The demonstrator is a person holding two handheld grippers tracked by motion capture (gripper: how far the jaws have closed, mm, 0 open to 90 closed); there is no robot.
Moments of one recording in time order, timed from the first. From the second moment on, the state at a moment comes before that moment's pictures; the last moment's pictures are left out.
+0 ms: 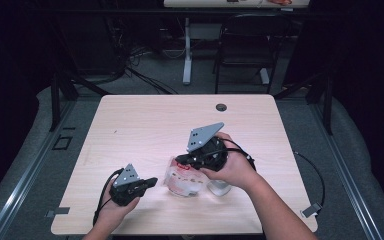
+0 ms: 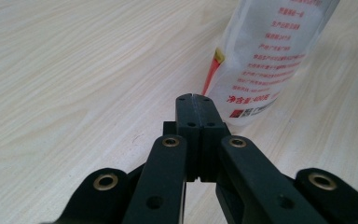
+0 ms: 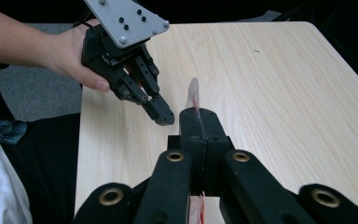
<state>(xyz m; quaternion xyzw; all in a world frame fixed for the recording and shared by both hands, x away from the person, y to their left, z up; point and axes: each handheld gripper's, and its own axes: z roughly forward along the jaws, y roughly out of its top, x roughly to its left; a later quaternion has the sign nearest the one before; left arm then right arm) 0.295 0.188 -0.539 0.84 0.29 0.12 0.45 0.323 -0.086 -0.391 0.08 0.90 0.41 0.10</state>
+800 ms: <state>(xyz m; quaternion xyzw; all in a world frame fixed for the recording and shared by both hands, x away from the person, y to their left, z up) 0.300 0.165 -0.553 0.85 0.22 0.08 0.47 0.317 -0.084 -0.381 0.06 0.90 0.42 0.10</state>
